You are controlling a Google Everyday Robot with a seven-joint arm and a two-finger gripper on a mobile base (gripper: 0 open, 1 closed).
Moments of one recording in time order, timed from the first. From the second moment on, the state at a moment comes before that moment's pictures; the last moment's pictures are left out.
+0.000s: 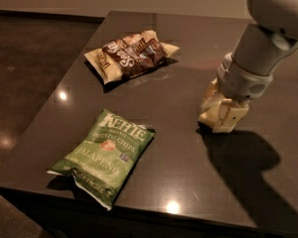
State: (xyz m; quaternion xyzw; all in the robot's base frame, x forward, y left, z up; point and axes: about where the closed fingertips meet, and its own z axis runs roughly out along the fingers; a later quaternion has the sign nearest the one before) arm 0.475 -0.161 0.859 -0.79 0.61 0.06 0.09
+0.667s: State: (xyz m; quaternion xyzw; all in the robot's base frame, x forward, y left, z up) arm 0.488 -0.152 0.925 -0.78 0.61 0.08 0.14
